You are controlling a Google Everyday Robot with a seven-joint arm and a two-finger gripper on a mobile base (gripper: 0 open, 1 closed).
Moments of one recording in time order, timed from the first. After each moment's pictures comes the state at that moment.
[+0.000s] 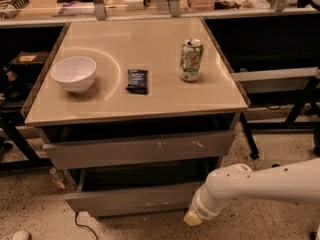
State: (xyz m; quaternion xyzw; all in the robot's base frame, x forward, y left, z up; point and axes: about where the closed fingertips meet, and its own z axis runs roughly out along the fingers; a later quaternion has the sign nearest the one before) arm 0.401 -0.112 0.449 -0.48 0.87 0.13 0.09
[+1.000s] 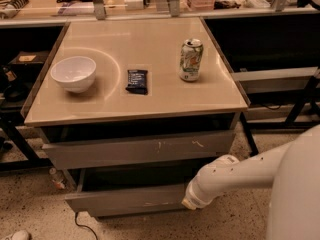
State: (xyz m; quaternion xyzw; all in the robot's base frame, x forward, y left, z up) arm 0.445 -0.107 0.439 -0.48 0.87 0.08 0.11
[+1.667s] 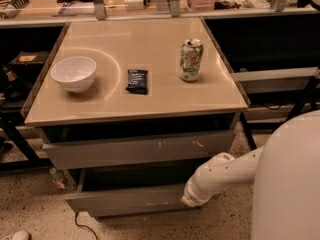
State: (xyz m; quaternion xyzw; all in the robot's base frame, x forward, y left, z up) arm 0.459 -0.104 0.433 -0.48 0.87 0.07 0.11
